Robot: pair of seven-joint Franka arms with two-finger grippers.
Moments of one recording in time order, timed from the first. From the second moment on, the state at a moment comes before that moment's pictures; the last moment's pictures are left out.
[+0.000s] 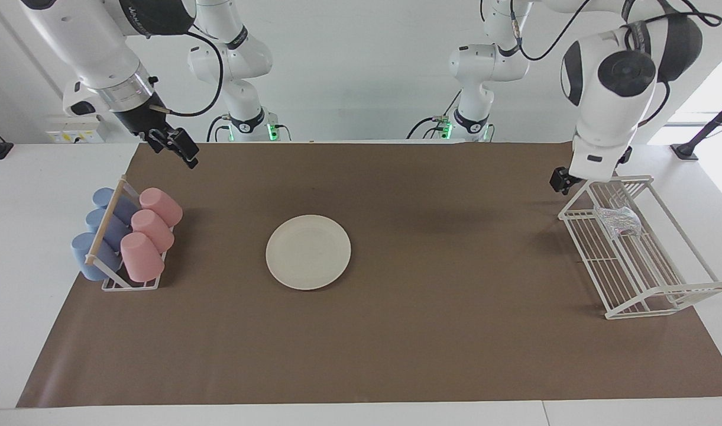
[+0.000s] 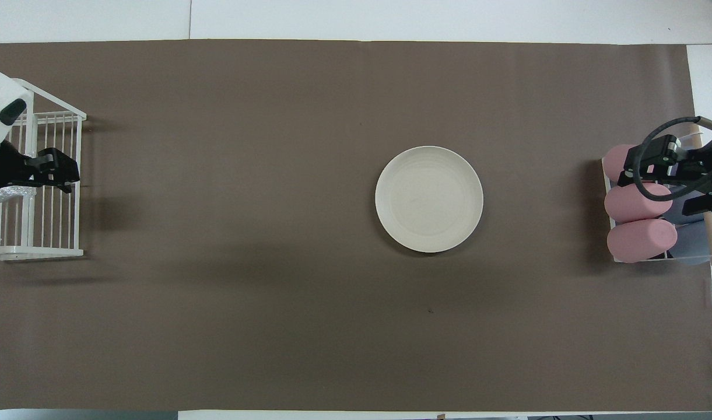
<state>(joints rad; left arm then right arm) -0.13 0.17 -0.03 -1.62 0.45 1.57 -0.34 0.14 -0.02 -0.14 -1.60 0.06 1.49 0.59</state>
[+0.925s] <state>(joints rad) -0.16 0.43 -0.02 -1.59 0.91 1.60 -0.35 0.14 -0.02 -0.01 -1.59 0.06 1.50 1.35</state>
